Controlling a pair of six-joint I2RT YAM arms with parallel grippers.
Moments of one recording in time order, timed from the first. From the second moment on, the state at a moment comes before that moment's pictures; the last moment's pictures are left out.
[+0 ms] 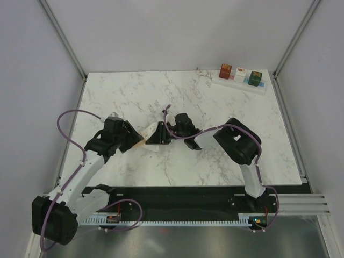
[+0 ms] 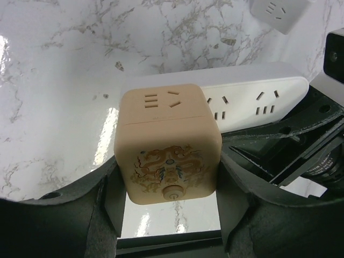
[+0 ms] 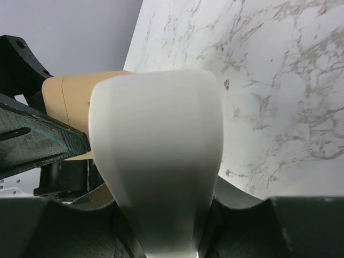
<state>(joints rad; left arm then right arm) -0.31 0.98 0.70 -0.53 0.01 -0.85 0.78 2.08 1.07 0.70 -0.60 0.90</state>
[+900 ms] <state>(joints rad) -0.31 0.83 0.86 -0.59 0.10 -0.81 0.75 1.84 1.06 0.64 -0.54 0.82</state>
